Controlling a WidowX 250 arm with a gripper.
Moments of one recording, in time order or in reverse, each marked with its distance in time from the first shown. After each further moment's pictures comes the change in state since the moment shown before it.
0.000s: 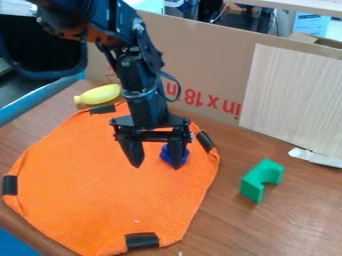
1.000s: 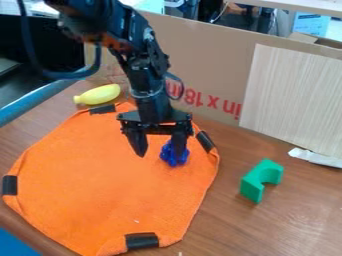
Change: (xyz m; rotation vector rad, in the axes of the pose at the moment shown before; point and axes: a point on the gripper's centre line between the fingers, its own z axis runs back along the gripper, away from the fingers) arm 0.037 0.011 -0.017 0.054 -0.090 0.041
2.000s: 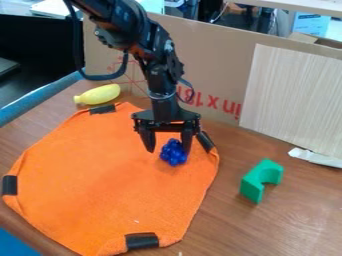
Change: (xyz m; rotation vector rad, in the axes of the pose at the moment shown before) arm 0.039 0.003 -0.037 0.062 0.007 0.068
